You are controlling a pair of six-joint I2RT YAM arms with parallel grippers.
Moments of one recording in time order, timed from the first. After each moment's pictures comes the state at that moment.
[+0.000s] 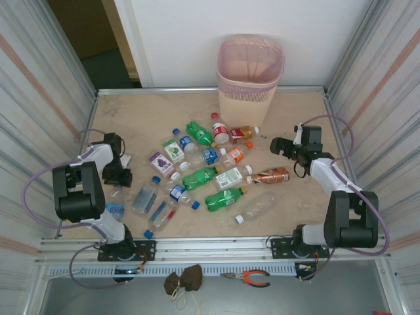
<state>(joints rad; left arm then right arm) 0.14 1.63 0.94 -0.87 -0.16 0.26 -0.02 1.35 0.74 -0.20 -0.16 0.26</state>
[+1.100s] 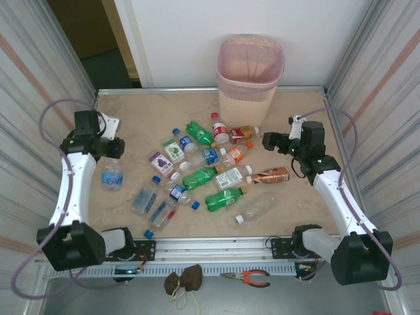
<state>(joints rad) 0.14 1.18 1.19 -0.90 0.12 0.31 0.13 1.06 0.82 -0.29 -0.23 0.23</state>
